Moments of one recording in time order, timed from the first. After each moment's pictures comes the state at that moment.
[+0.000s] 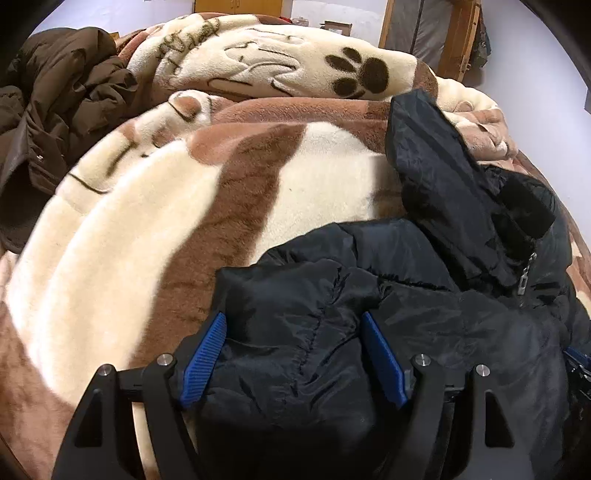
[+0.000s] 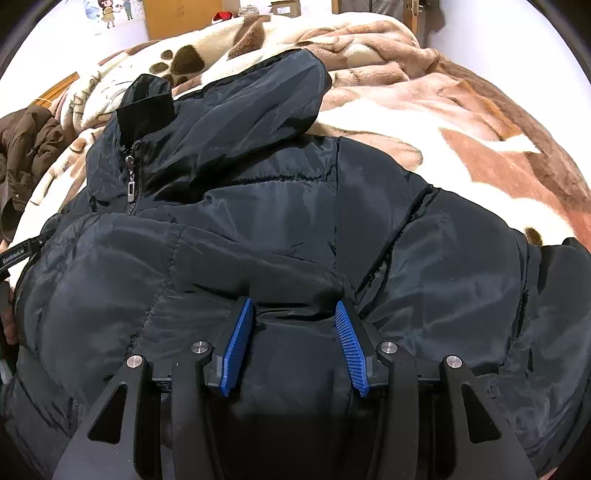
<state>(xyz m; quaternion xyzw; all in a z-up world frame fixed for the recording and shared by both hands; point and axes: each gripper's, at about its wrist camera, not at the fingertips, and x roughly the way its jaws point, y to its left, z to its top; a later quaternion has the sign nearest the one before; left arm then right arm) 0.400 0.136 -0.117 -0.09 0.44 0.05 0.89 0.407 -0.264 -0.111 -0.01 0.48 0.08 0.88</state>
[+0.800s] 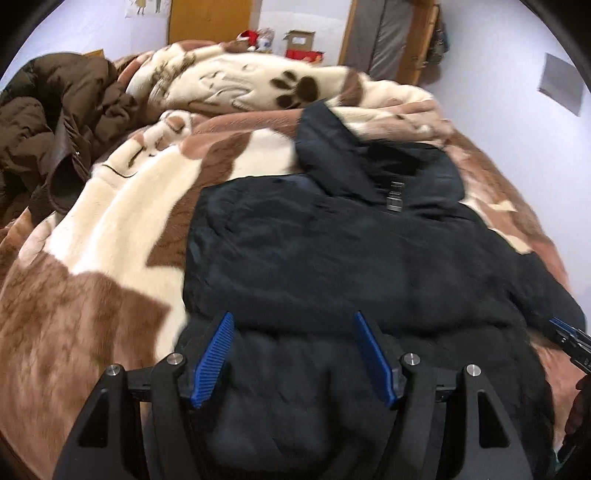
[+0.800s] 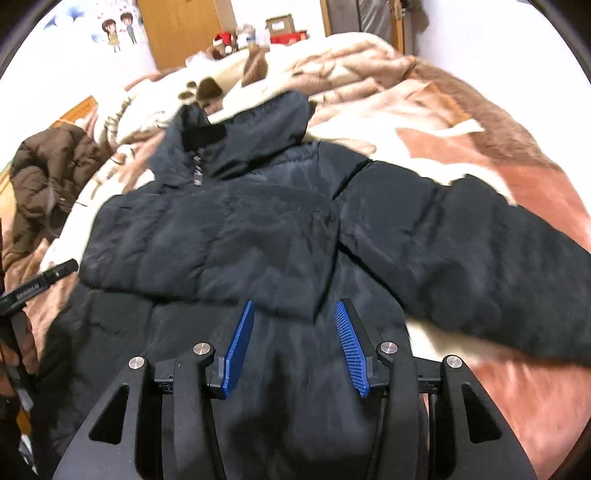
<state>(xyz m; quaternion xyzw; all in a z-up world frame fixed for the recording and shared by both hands) 0.244 0.080 -0.049 -0.08 0.43 -0.02 0.90 0.253 -0.289 -0.036 0.03 0.44 0.09 0.89</state>
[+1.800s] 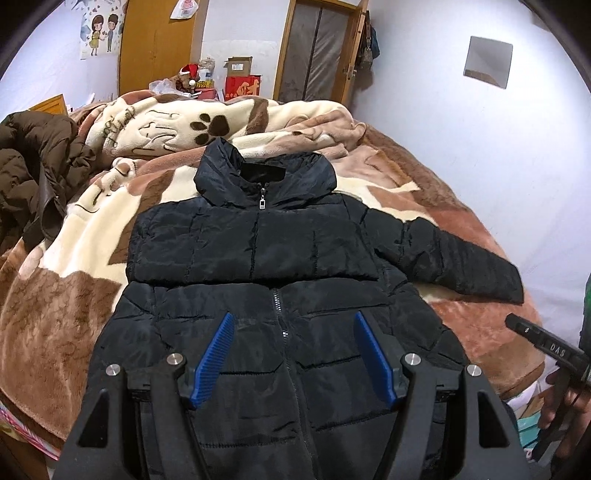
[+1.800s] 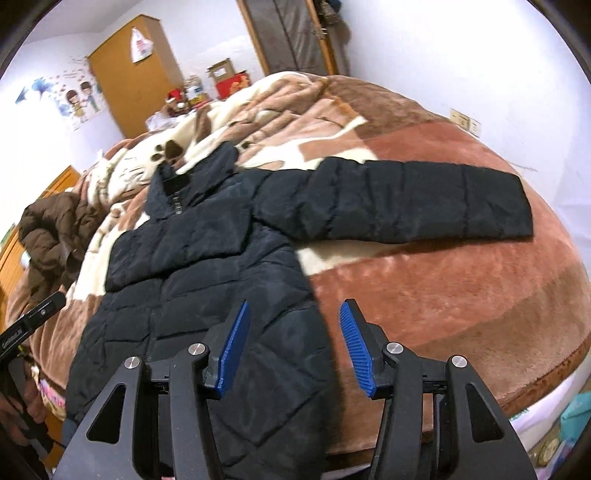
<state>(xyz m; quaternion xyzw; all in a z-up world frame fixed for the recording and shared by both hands) 0.130 -0.033 0.028 -0.05 0.38 -0.10 0.92 0.114 -0.401 0.004 0.13 0.40 0.00 0.91</state>
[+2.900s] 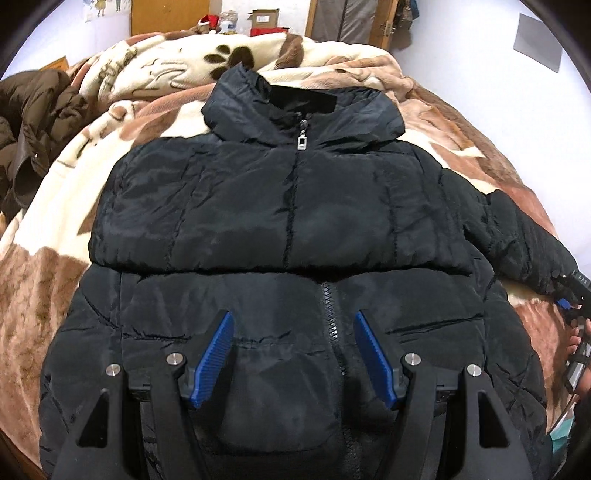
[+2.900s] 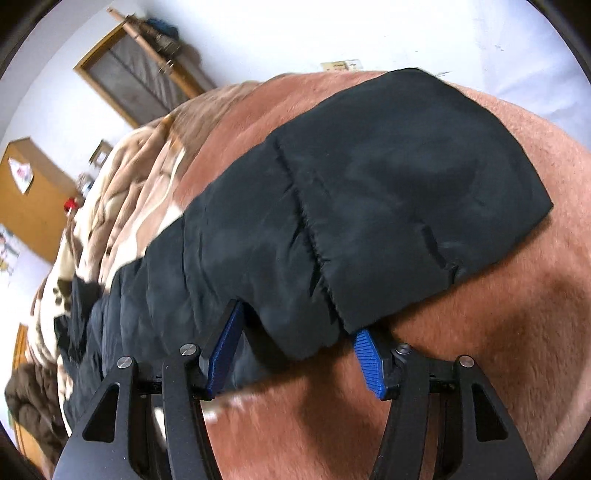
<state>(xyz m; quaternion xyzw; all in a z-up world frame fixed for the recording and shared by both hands) 0.236 -0.030 -0.073 -0.05 0.47 -0.04 0.88 0.230 -0.601 -0.089 0.34 0.37 -0.16 0.85</state>
